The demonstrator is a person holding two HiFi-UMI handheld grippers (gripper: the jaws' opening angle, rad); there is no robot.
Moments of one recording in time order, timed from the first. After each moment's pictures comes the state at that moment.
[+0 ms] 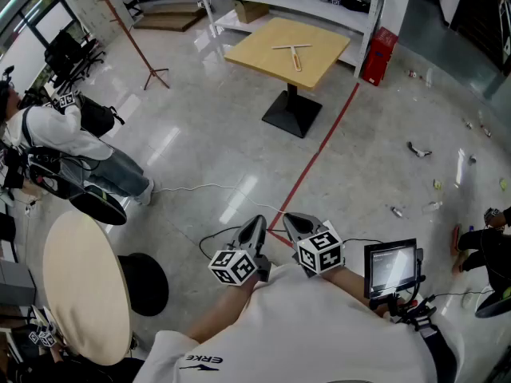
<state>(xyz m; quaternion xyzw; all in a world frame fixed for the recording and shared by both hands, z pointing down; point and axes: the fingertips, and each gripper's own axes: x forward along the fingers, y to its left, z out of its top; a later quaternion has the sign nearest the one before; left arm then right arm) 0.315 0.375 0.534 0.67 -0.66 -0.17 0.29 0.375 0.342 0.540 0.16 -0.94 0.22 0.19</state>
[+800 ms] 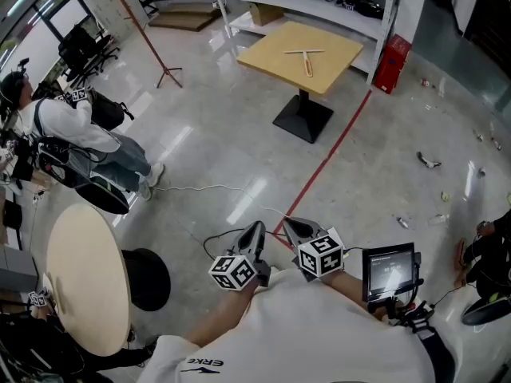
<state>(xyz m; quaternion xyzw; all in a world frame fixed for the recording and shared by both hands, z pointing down) 0.312 0.401 0.537 0.64 -0.69 -0.18 0.29 0.371 0.360 0.545 0.12 -0.95 0.24 0.18</state>
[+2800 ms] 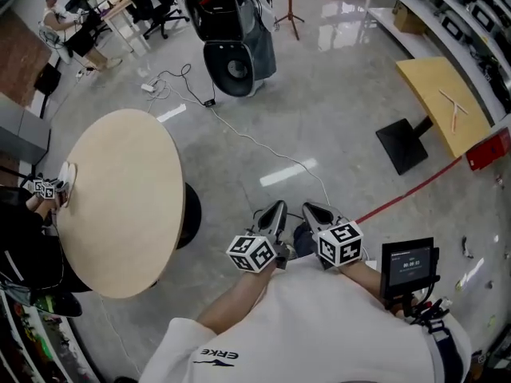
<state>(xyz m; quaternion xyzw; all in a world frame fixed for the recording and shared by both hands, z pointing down) -0.029 0.572 0.564 0.47 -0.80 -0.28 0.25 0.010 0.520 0.569 -0.09 -0.94 0.15 0.28</state>
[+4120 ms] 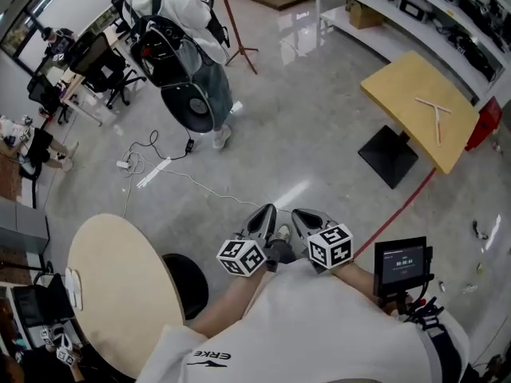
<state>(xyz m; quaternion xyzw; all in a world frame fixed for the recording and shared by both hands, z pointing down) -0.218 0.351 0.543 0.57 -0.76 -0.20 0.25 -0.163 0.317 0.568 -0.02 -0.95 0.21 0.23</state>
